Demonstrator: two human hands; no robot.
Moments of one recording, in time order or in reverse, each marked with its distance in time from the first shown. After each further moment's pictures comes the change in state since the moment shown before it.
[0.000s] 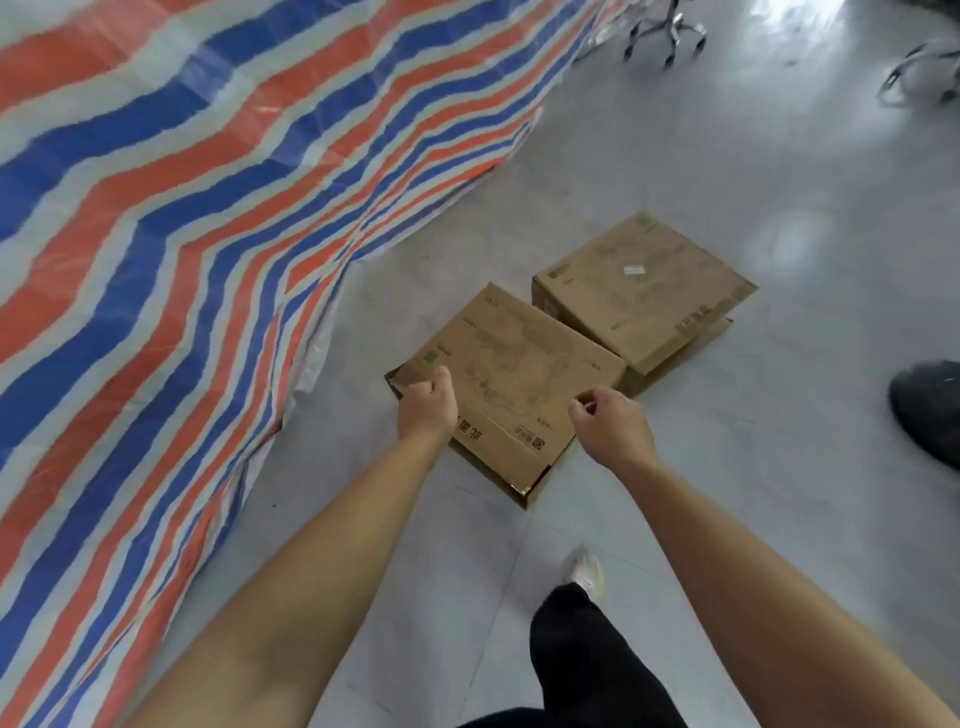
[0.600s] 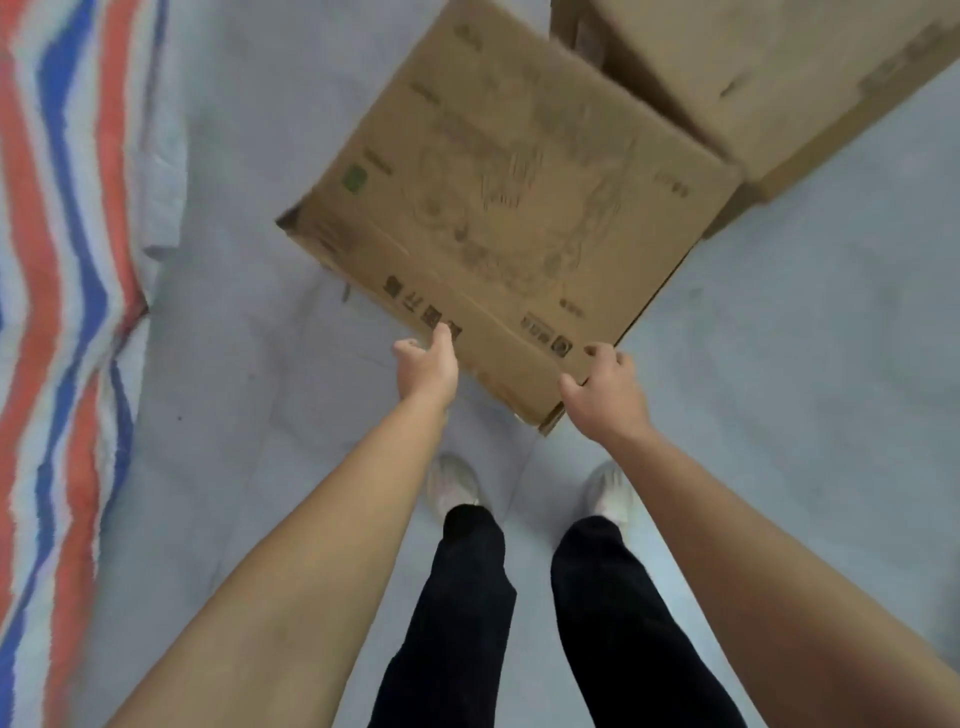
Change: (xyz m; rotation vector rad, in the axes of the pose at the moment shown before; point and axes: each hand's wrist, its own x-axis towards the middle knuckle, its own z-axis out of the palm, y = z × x) left_hand 0.337 -0.225 0.257 0.026 -0.066 -0.604; right_hand 0.280 0.165 0.307 -0.085 -0.374 0.364
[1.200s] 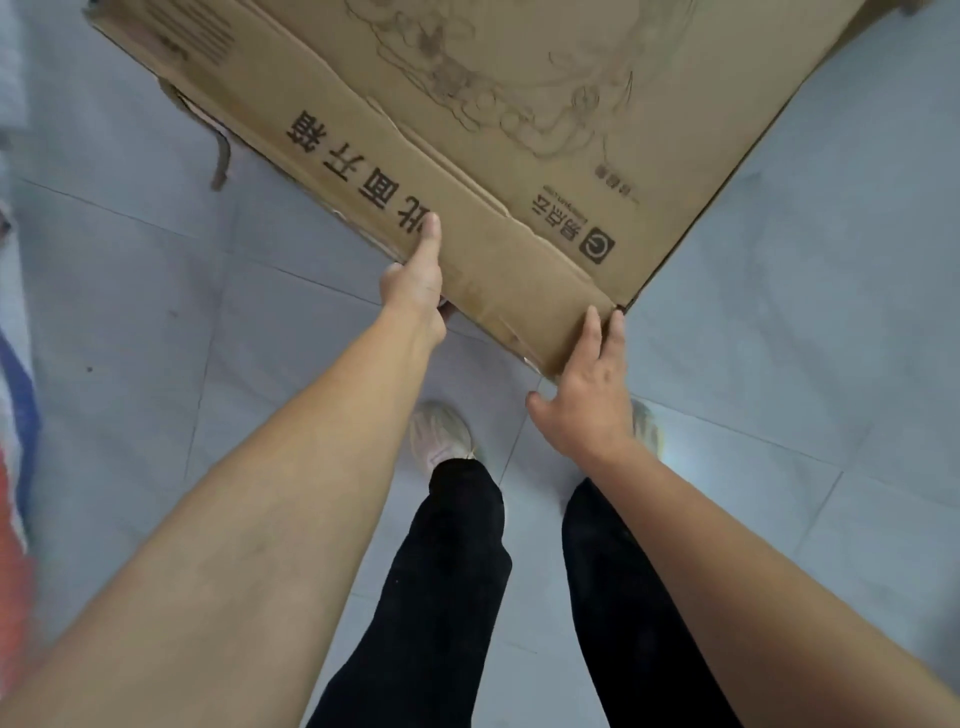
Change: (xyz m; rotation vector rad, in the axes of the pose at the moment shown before) left_hand 0.149 -0.066 0.066 -0.459 -0.170 -0.190; right_hand 0.036 0.064 0.145 -0.115 -0.030 -0.037
